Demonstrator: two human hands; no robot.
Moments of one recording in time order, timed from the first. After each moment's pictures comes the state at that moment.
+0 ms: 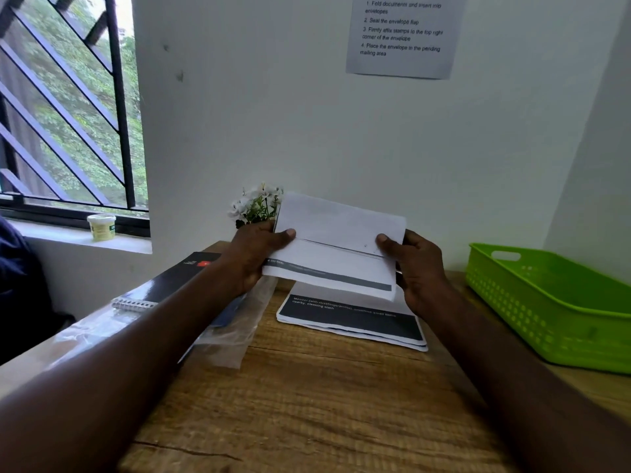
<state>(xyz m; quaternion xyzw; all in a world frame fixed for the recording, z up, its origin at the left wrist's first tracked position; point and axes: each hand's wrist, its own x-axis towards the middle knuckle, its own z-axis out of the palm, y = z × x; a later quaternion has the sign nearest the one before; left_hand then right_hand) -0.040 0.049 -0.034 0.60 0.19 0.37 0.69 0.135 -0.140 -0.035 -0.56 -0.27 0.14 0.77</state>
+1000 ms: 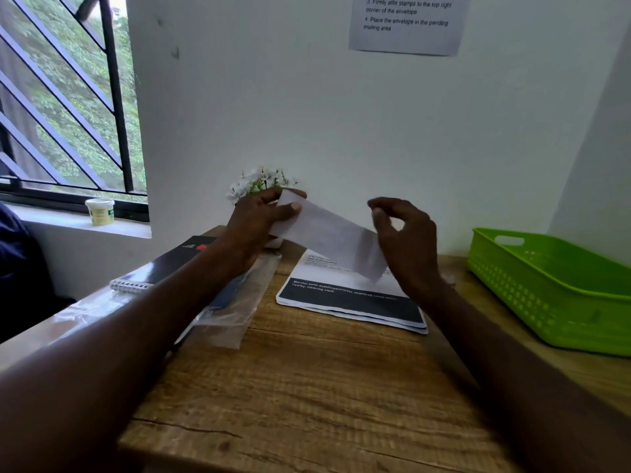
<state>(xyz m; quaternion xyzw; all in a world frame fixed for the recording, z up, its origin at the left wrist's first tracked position) -0.045 0.043 -0.025 0.66 0.13 0.42 0.61 0.124 -0.133 -0.037 -0.63 -0.45 -0.23 0.59</state>
